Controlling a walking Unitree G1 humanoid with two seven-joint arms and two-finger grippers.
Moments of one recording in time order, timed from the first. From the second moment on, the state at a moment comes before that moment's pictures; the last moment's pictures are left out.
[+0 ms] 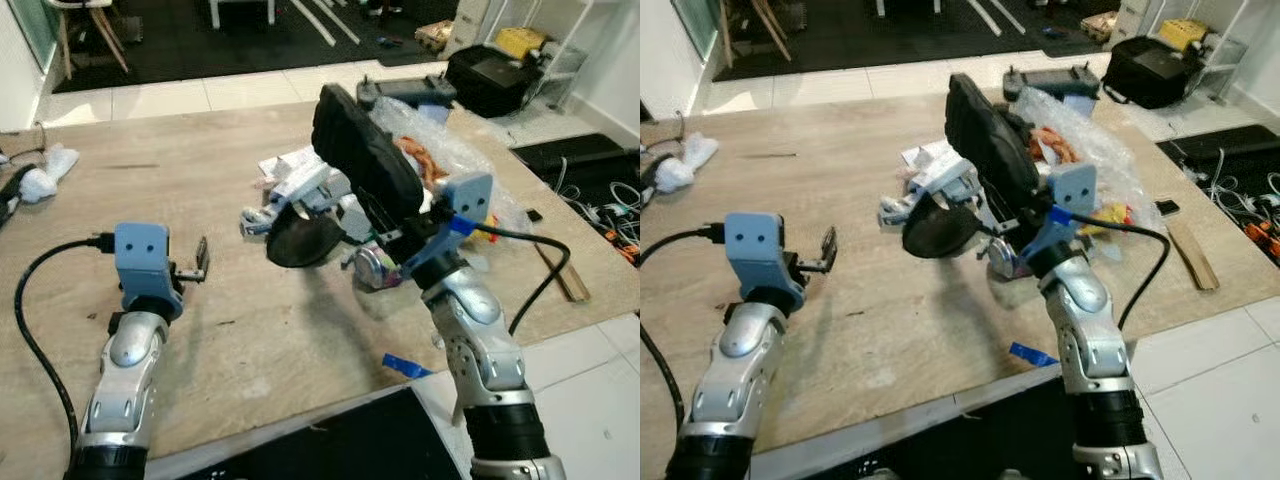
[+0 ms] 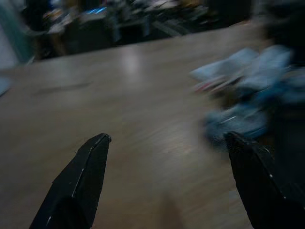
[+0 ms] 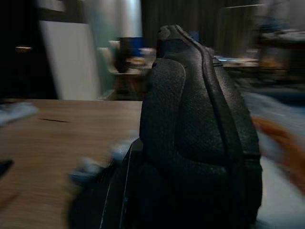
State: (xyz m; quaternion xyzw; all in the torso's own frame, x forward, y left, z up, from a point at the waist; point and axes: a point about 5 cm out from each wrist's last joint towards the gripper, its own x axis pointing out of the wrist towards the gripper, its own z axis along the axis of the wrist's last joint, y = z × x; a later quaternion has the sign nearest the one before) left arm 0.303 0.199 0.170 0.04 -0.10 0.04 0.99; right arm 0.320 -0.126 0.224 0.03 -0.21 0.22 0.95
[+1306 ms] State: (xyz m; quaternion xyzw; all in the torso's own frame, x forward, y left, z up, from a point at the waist) left arm 0.305 0.190 0.174 0.03 -0.10 0.01 0.99; right arm 0.324 -0.137 0.216 0.06 -0.20 0.14 0.97
